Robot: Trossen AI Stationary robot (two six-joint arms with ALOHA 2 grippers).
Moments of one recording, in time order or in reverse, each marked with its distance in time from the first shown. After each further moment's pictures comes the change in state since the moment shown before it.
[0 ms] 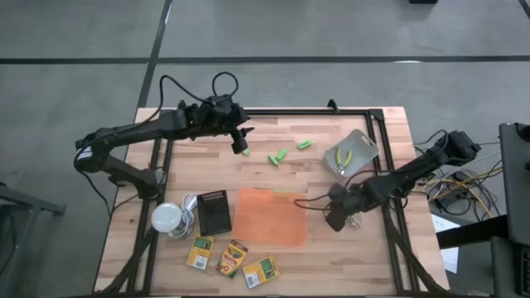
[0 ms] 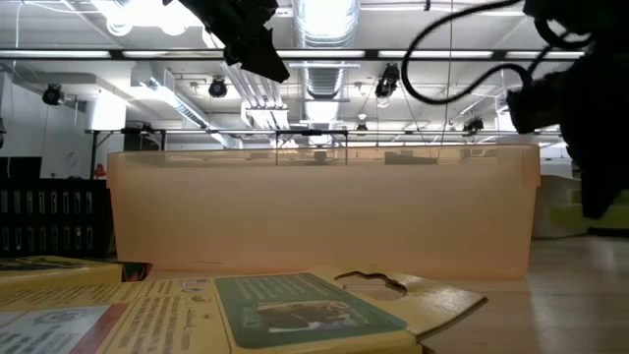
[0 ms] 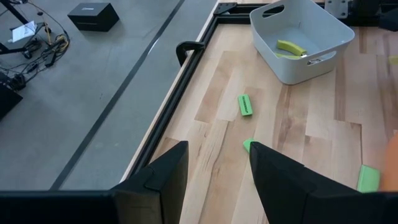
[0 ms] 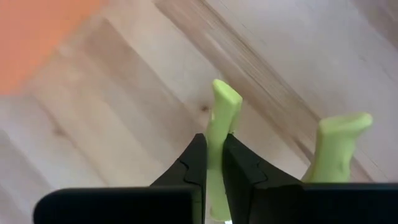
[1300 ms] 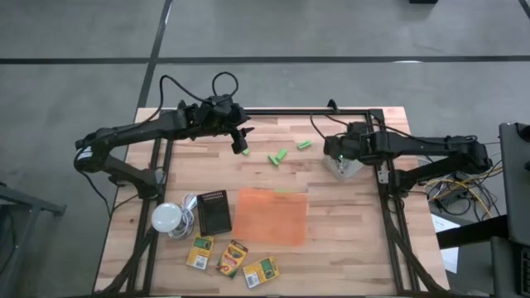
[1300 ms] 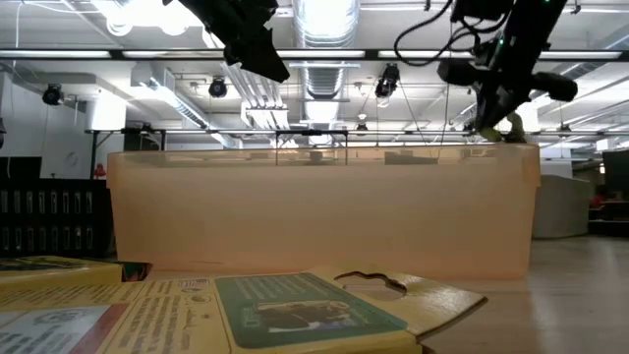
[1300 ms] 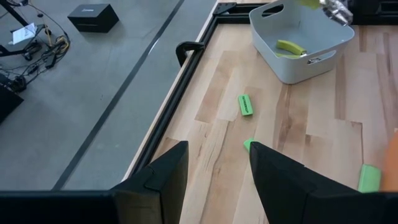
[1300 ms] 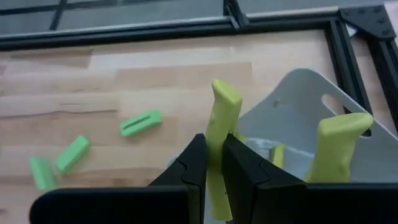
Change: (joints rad) left arm 0.000 0.000 0.000 0.000 0.000 0.011; right arm -0.565 -0.145 0.296 -0.415 0.585 0.176
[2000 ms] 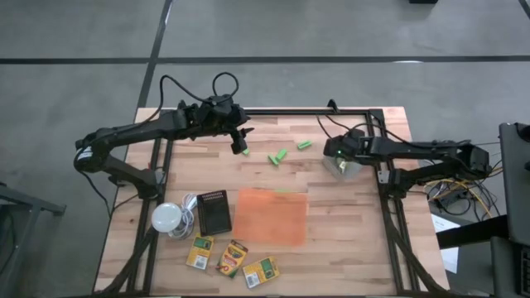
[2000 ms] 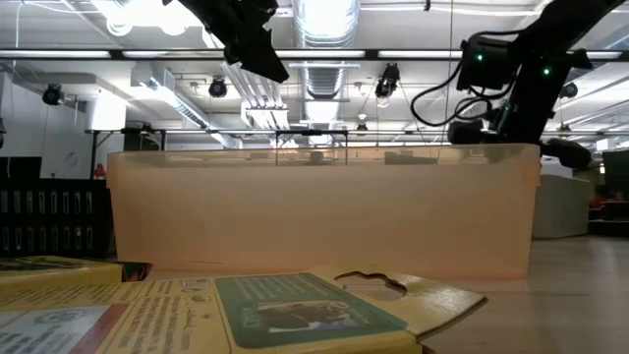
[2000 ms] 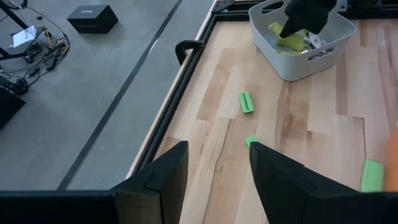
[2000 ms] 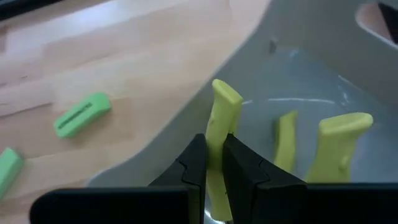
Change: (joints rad) left arm 0.000 0.000 0.000 -0.007 0.000 0.023; right arm -0.189 -0.001 -0.343 0.391 -0.185 0.022
